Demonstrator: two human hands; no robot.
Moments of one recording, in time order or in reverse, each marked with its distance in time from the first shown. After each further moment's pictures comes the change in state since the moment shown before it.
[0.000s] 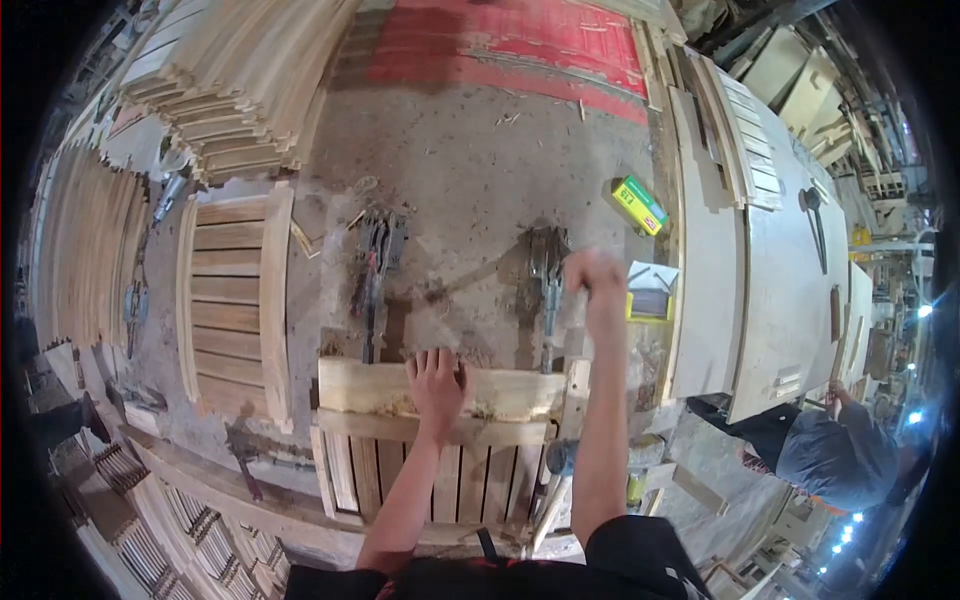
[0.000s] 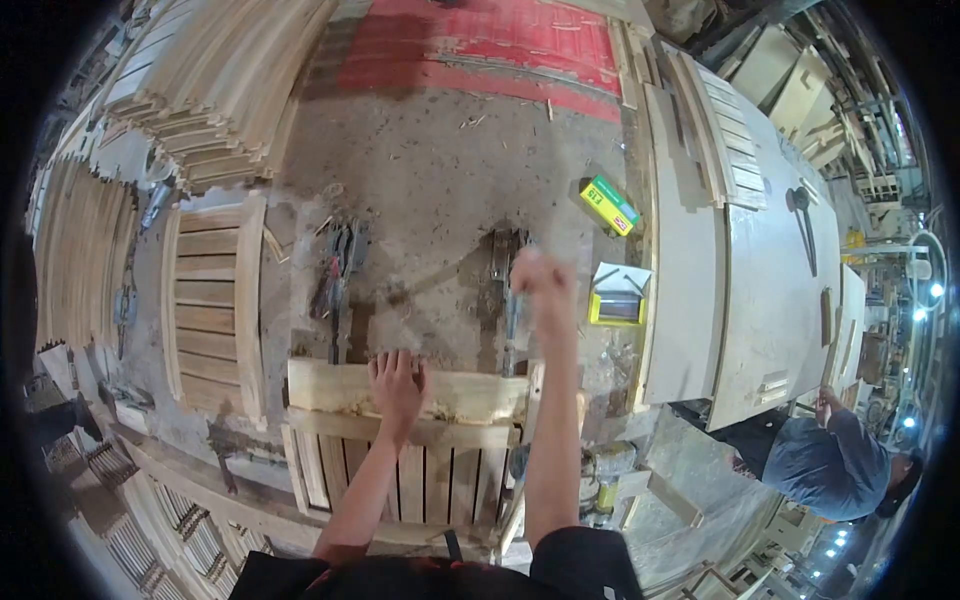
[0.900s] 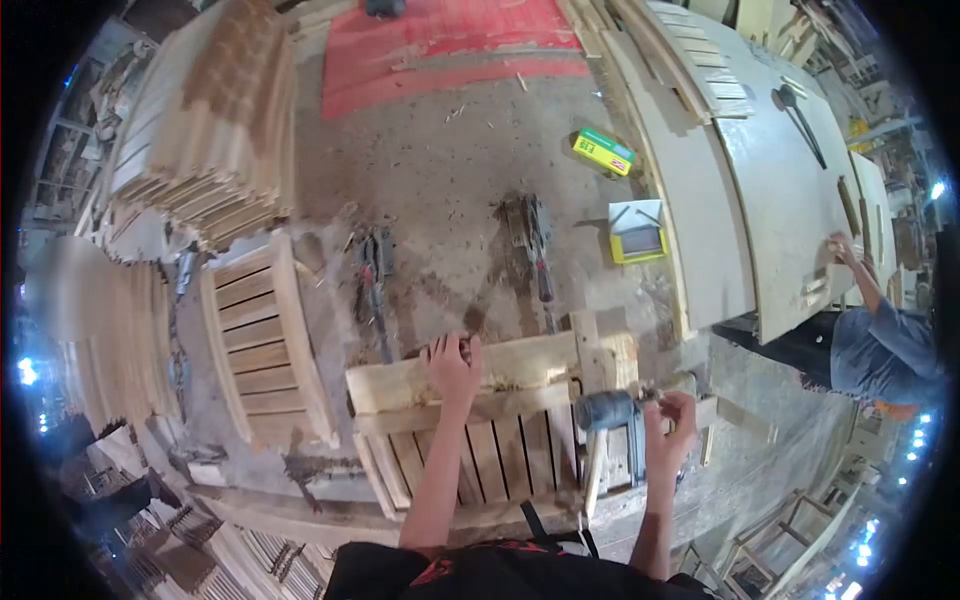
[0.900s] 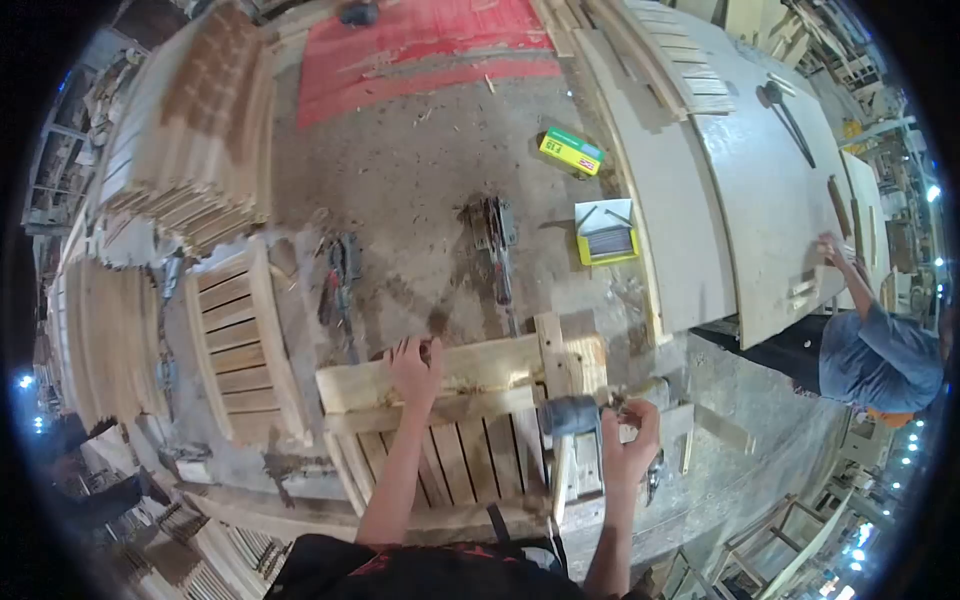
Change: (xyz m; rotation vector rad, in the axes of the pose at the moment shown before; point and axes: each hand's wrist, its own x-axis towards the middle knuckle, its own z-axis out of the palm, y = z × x) left_hand -0.007 0.000 -0.009 -0.243 -0.041 -0.070; right_hand -0.284 -0.087 -0.031 -0.815 0.706 0.364
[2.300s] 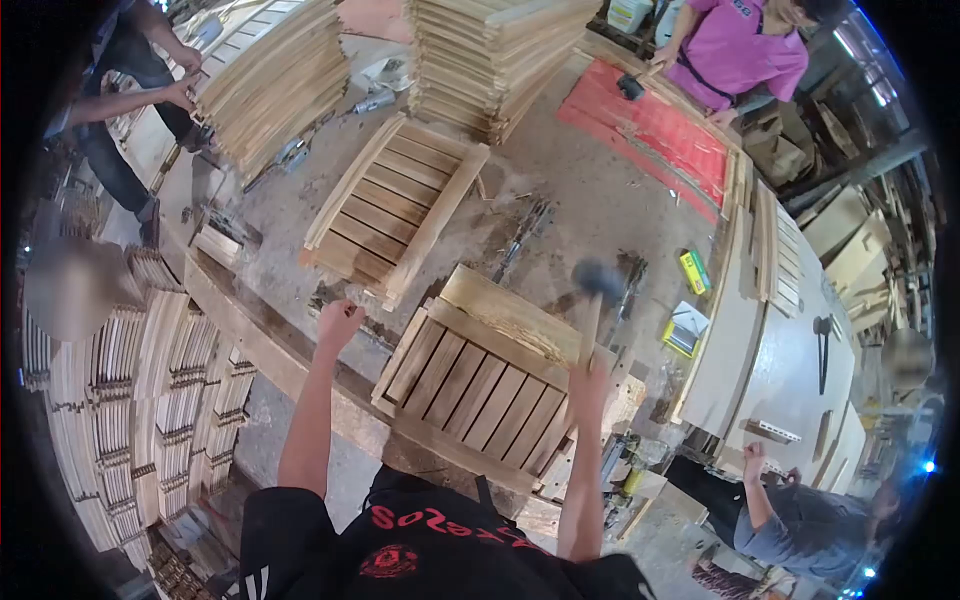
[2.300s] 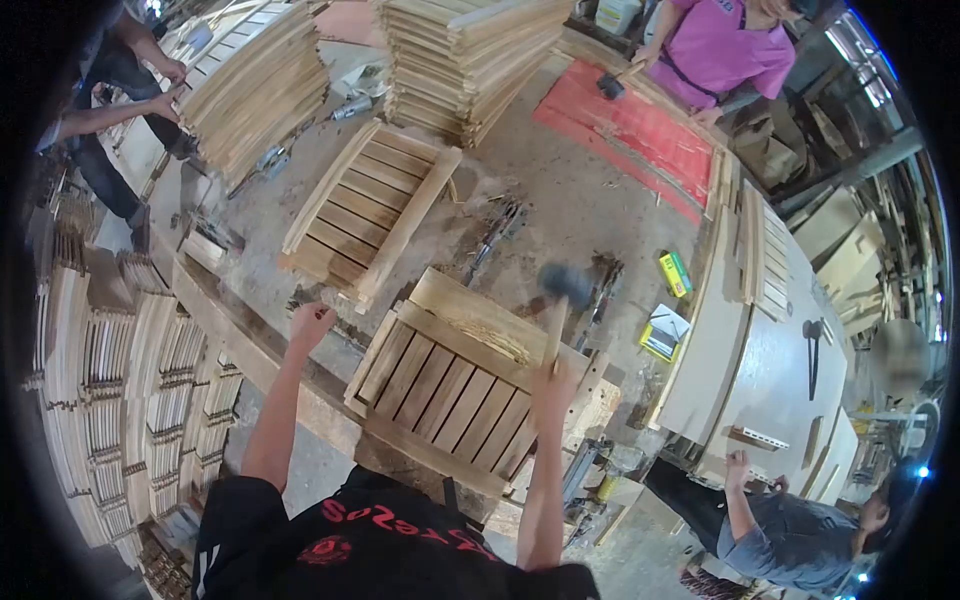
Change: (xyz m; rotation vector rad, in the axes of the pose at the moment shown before) left_hand -0.159 -0.209 -0.282 0.123 0.157 -0.546; right_hand -0.054 -0.051 0.120 -0.046 -0.485 -0.488
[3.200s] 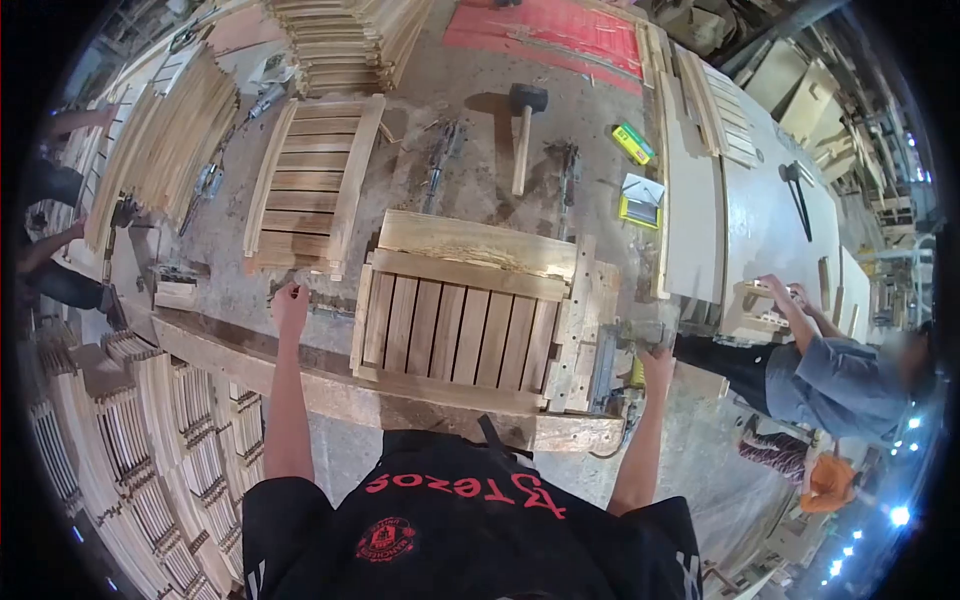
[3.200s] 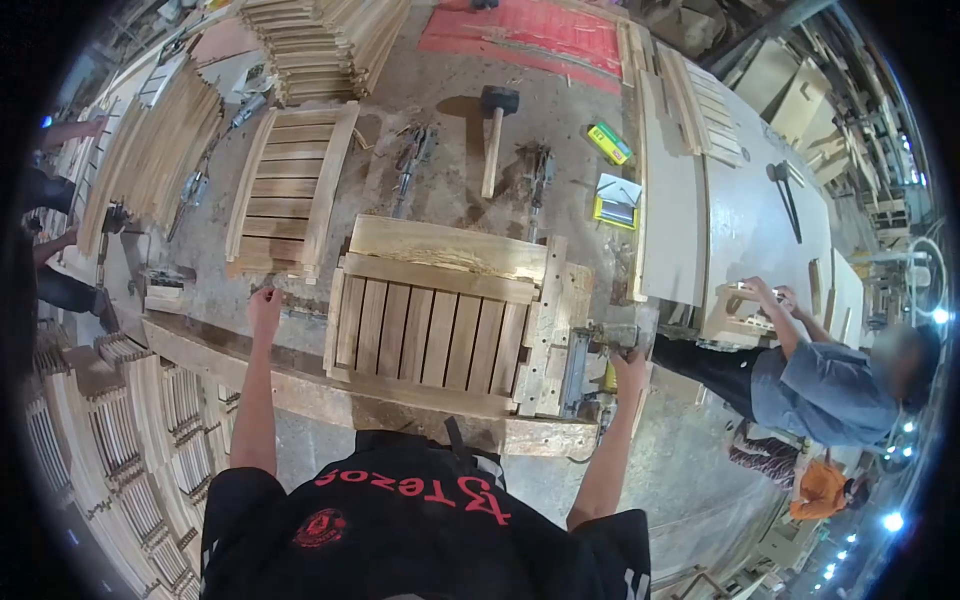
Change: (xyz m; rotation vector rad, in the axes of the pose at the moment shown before) left_hand 0.008 -0.007 0.002 0.079 0.007 -0.047; right_hand -0.110 0.249 -0.164 -0.173 0.115 0.604
